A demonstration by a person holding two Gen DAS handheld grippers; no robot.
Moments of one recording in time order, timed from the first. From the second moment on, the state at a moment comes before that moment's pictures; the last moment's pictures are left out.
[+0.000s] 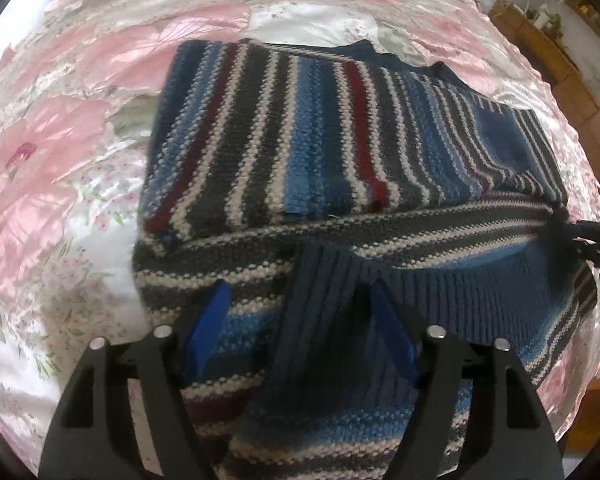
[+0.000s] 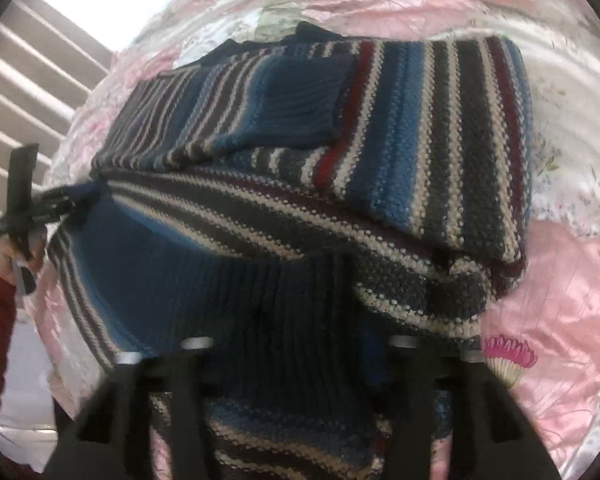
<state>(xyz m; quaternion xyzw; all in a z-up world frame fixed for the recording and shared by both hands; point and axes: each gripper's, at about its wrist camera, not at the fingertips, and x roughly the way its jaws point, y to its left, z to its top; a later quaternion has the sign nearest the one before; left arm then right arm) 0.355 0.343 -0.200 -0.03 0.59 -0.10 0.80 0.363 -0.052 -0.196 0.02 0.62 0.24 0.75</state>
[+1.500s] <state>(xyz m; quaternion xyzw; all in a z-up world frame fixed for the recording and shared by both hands) 0.518 0.339 -0.160 -0.10 0.47 -0.01 0.88 0.559 -0.080 -0.174 0.15 0.53 0.13 0.82</state>
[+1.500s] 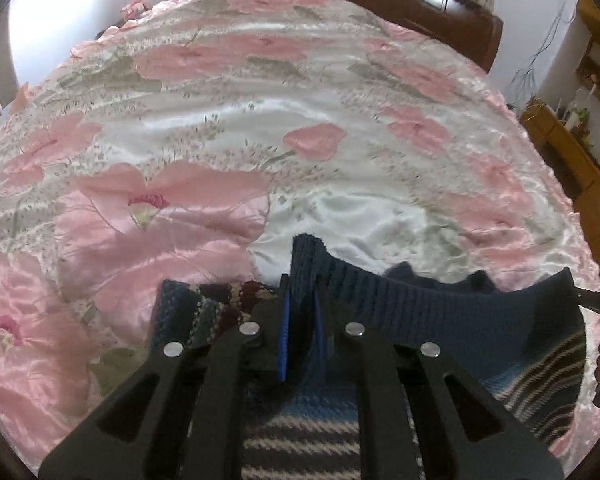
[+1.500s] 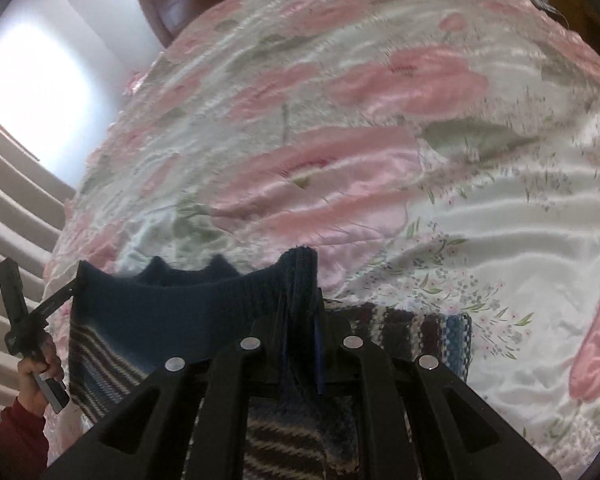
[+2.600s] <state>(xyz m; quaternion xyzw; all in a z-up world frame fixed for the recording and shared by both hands) 0.323 0.370 -0.174 -0.13 0.53 -0.04 0.83 0.344 -0.125 -0.175 0.11 0.57 0.20 0.79</state>
